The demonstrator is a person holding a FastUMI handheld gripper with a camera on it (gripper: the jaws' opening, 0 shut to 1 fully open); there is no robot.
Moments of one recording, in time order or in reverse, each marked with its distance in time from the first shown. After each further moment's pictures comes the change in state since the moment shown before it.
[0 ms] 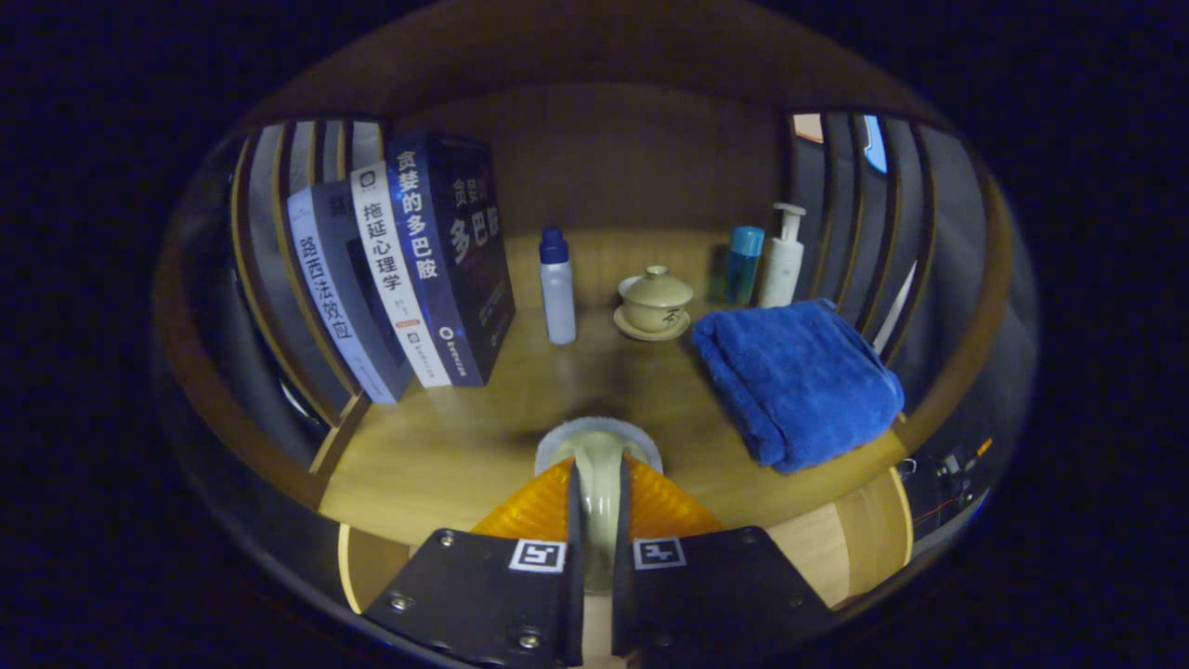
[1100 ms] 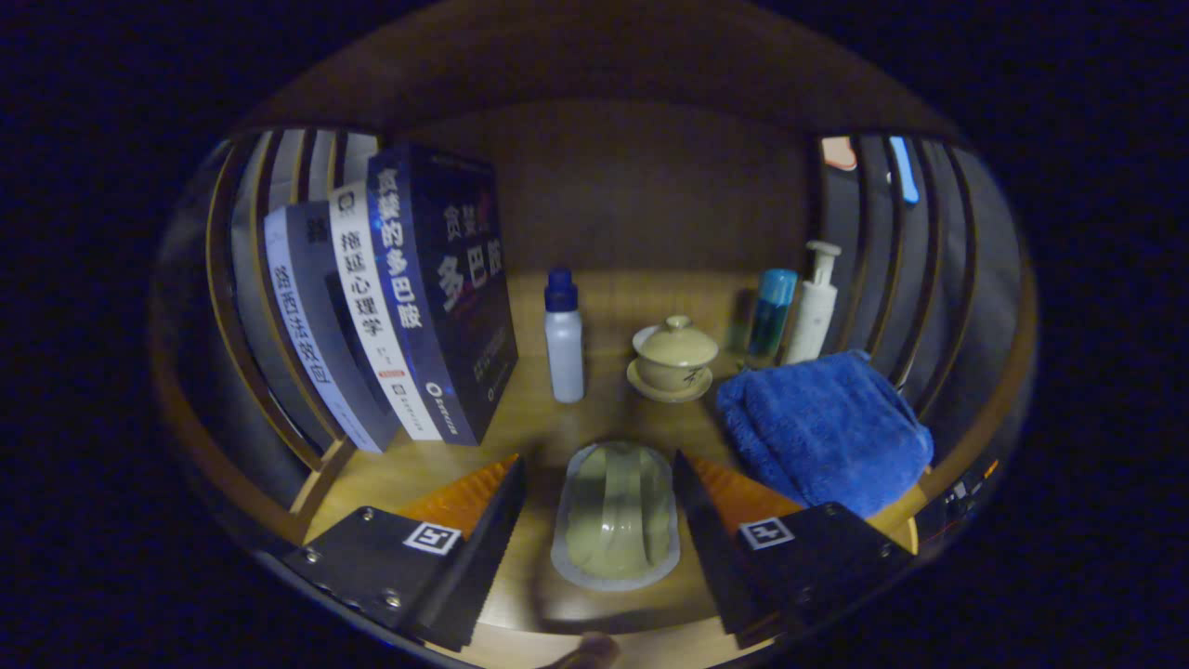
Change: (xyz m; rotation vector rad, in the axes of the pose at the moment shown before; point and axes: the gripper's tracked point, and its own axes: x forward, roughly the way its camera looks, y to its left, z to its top) arm 0.016 0.019 0.047 -0.022 -0.169 0.021
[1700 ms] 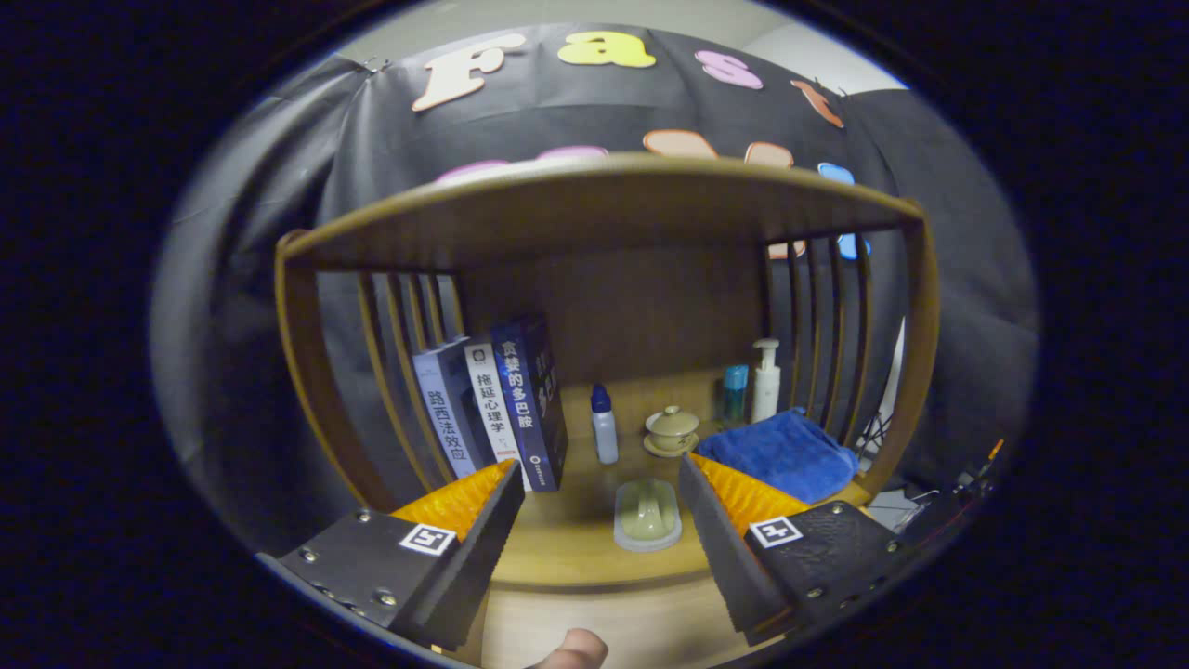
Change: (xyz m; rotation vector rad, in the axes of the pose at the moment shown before) arm -0.187 0.018 0.064 0.079 -0.260 0.051
